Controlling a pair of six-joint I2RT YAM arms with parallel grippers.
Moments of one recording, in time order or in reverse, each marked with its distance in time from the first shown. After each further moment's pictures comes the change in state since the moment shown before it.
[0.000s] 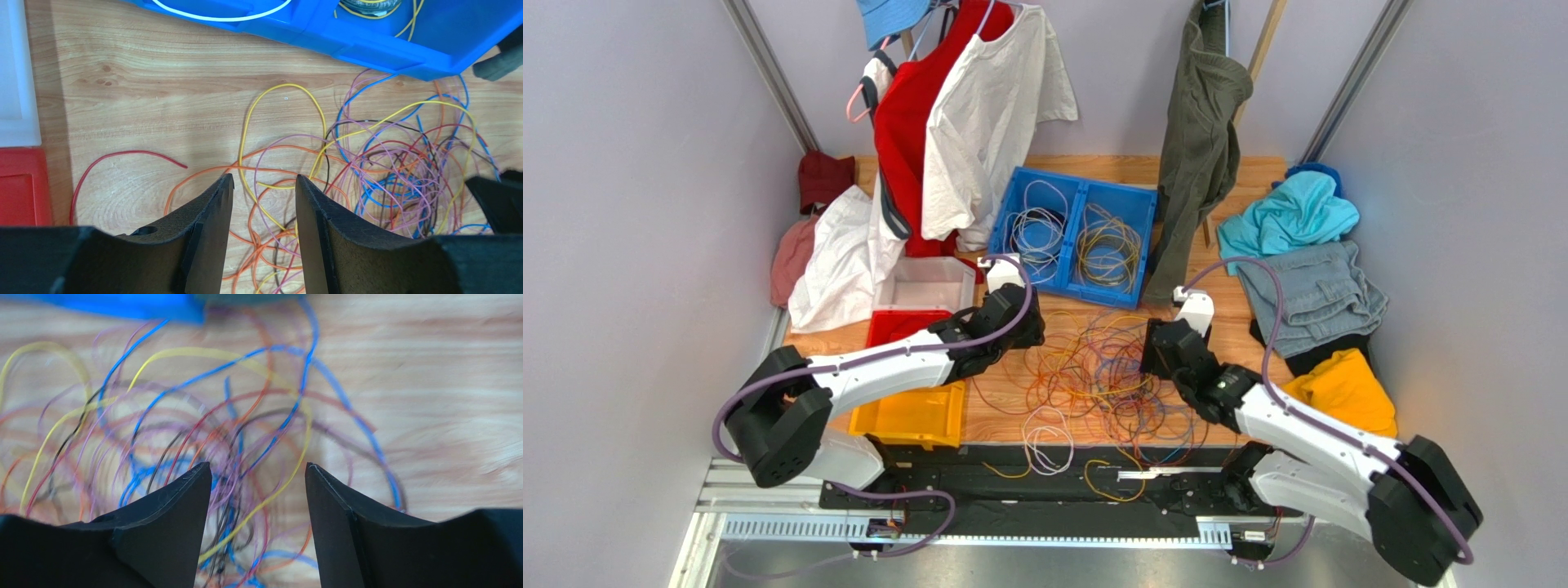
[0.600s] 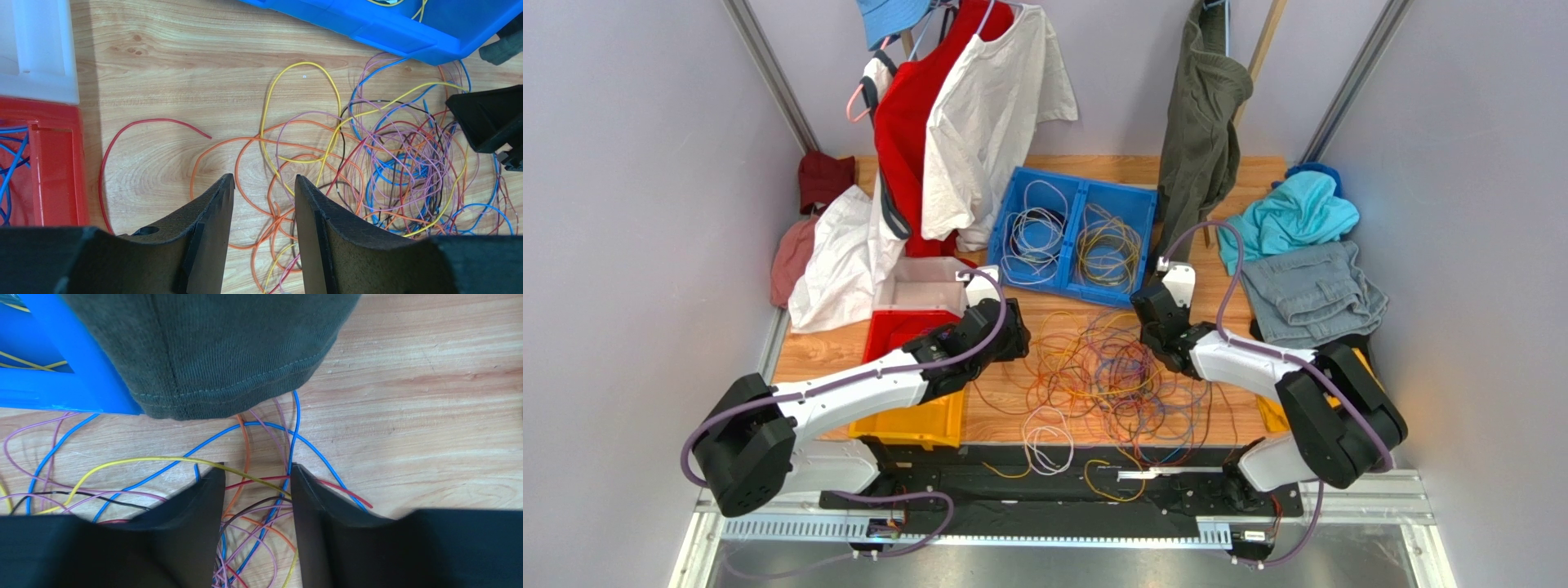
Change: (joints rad) left arm -0.004 -0.169 -0.128 -0.017 -0.005 -0.034; right arm -0.146 0.472 0.203 0.145 0.052 -0.060
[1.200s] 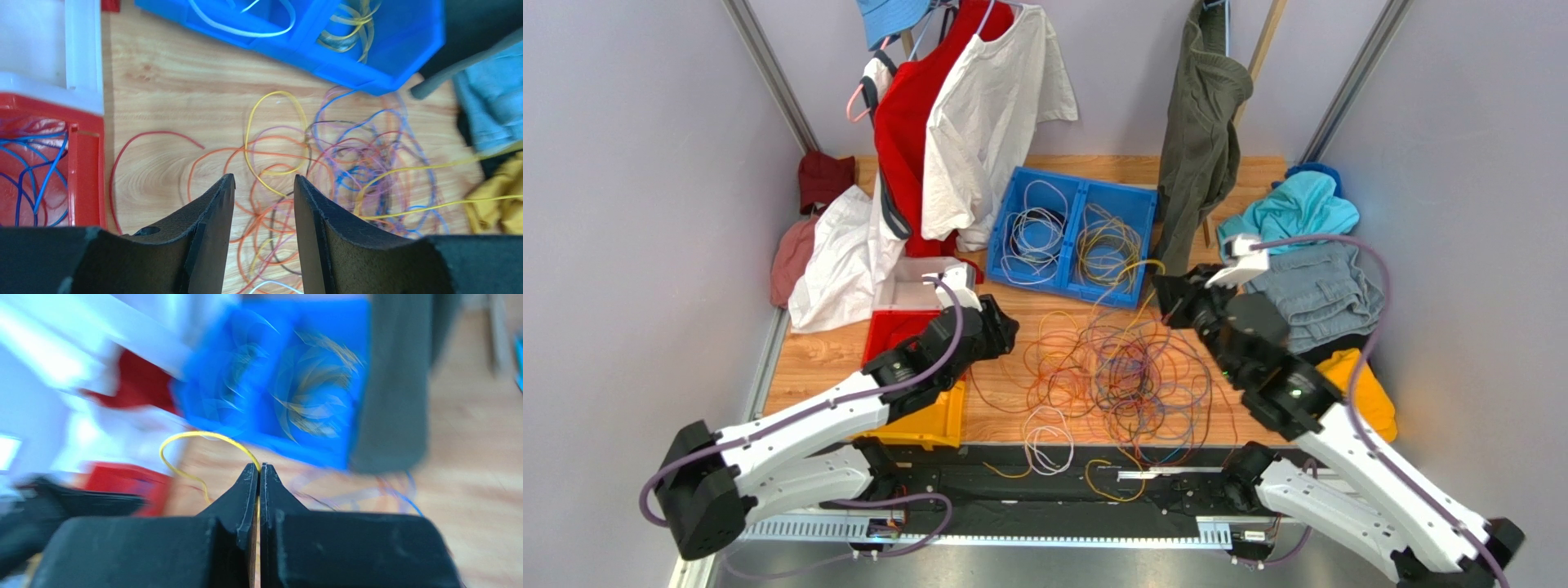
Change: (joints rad) left arm -0.001 -0.227 -0.058 -0.017 -0.034 -0.018; right arm 0.142 -0.689 0.084 -0.109 -0.140 -0.023
